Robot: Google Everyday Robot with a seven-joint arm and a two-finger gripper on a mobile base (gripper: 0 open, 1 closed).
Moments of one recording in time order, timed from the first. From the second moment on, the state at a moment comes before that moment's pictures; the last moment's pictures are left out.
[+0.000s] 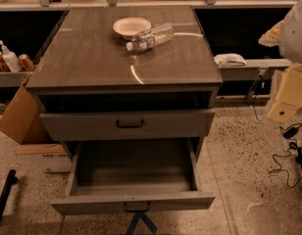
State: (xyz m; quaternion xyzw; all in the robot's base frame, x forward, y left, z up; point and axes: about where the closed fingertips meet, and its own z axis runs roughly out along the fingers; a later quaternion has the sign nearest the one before) arm 0.438 -0.217 0.977 -0.60 0.78 -0.04 0.16
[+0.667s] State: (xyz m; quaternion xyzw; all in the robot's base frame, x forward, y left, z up) arm 0.431 -0.221 0.943 -0.60 0.79 0.00 0.16
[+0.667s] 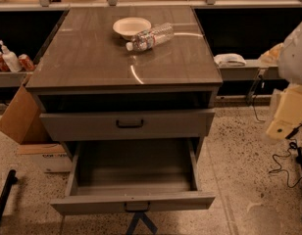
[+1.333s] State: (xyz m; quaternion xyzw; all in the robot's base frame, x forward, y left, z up) arm 0.386 -0.209 0.803 -0.58 0.79 0.13 0.12
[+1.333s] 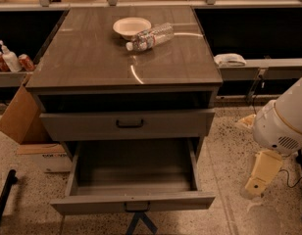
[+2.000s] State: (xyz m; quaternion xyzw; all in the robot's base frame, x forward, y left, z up) arm 0.384 -0.207 0.792 -0.59 0.79 0.14 0.13
